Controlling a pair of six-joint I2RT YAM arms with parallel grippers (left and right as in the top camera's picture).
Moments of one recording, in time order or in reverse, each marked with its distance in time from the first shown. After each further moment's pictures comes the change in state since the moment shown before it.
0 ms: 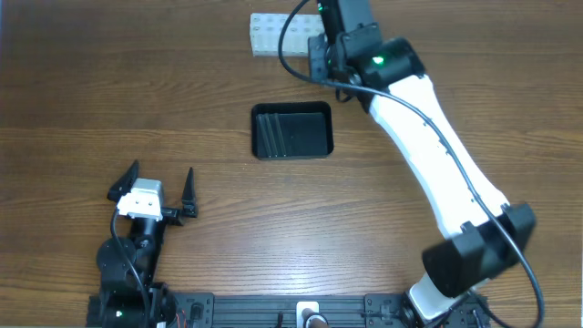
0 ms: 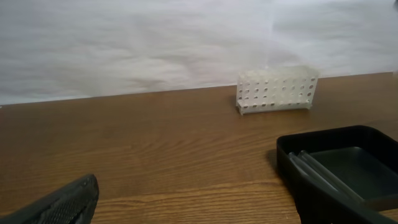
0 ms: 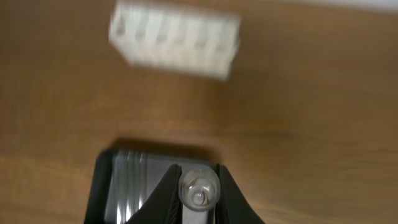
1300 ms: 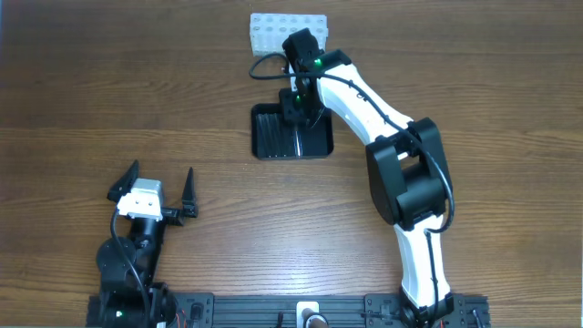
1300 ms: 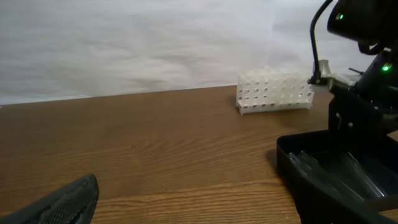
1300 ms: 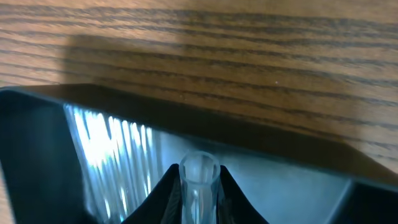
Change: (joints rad) left arm 0.000 0.000 0.000 0.000 0.000 0.000; right arm 0.015 0.430 -0.002 -0.006 -0.311 0.045
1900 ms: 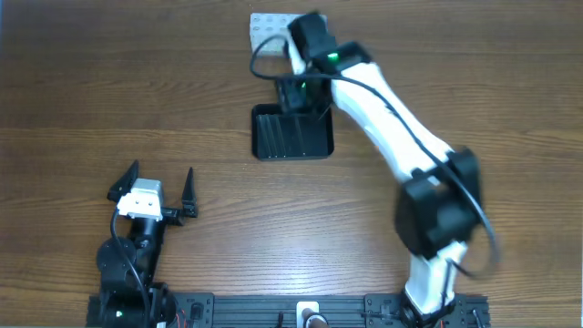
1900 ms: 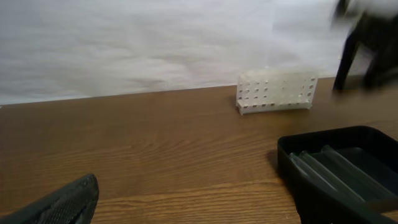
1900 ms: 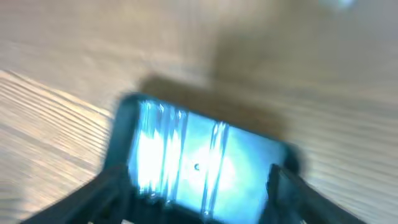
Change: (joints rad) left arm 0.000 0.000 0.000 0.000 0.000 0.000; right arm 0.002 -0.279 -0.019 0.018 0.097 -0.127
